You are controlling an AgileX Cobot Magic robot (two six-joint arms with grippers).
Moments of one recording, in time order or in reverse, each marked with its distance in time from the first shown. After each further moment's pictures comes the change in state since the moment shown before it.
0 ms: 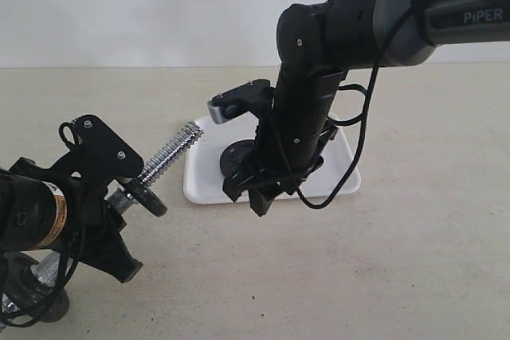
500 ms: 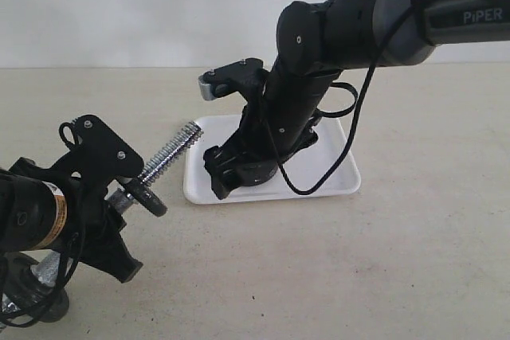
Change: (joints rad) left arm 0.000 0.000 0.000 0.000 0.000 0.000; right arm 0.000 0.000 -0.002 0.055 -0.191 -0.016
